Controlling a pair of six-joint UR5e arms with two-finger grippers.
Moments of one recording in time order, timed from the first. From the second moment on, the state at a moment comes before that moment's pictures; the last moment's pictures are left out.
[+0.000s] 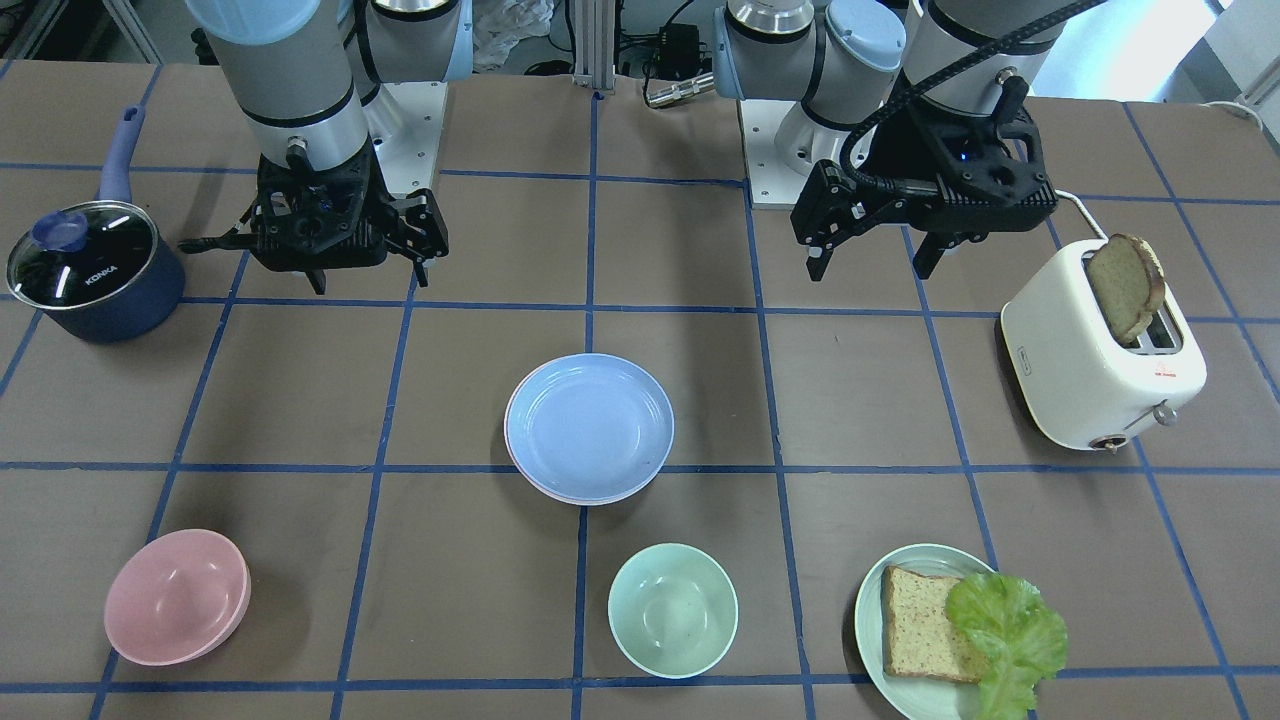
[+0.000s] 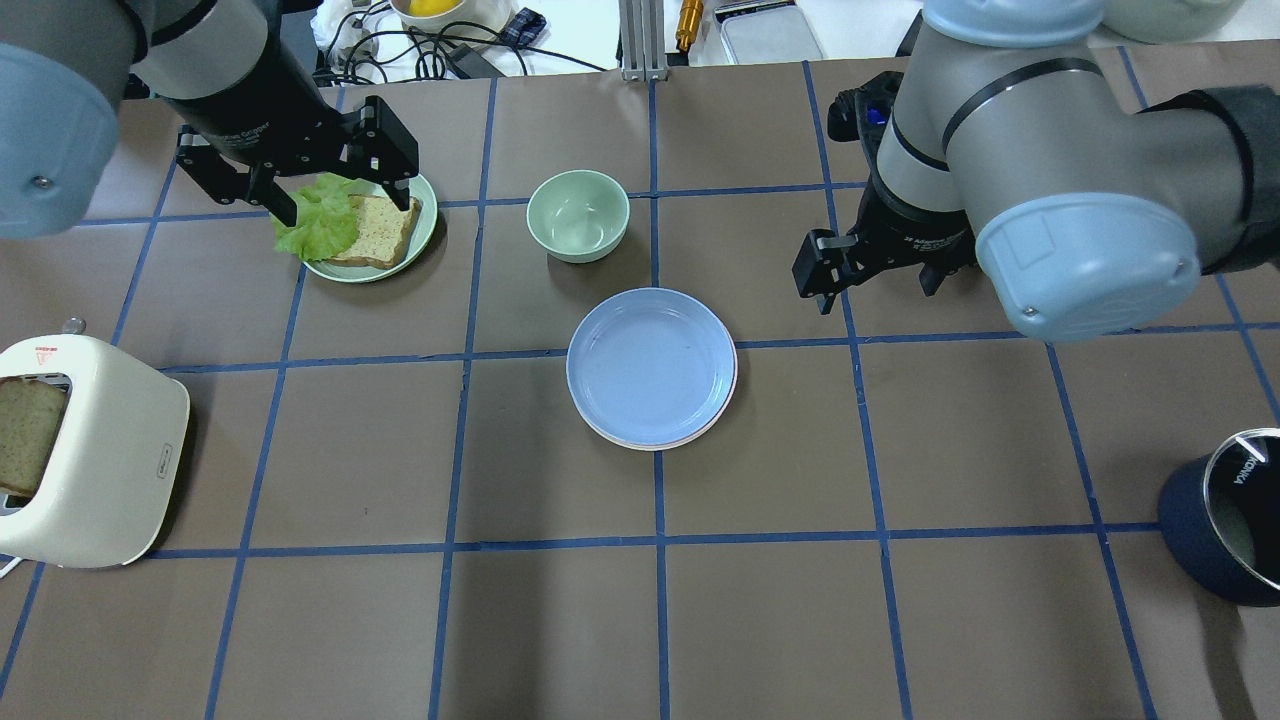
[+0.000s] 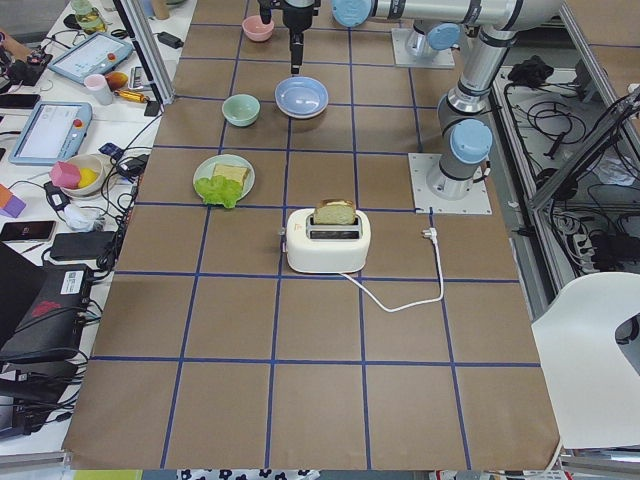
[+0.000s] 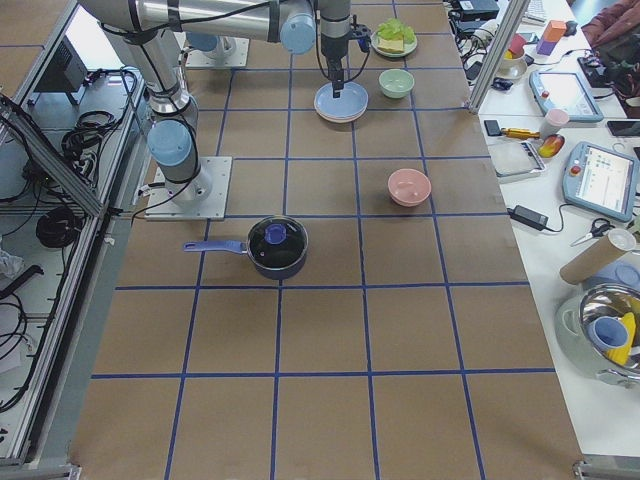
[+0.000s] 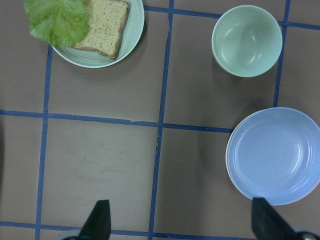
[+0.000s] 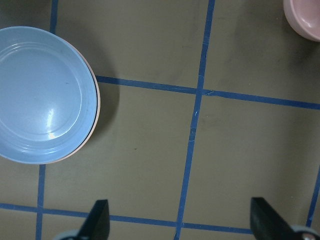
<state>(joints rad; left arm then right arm) -1.58 -1.57 -1.55 -1.49 1.55 -0.07 1.67 -1.59 1.76 -1.76 -1.60 -0.03</state>
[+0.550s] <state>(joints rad) -1.58 -1.56 -1.55 -1.50 1.55 -0.05 1.65 -1.60 1.62 -1.58 -1.58 -0.06</state>
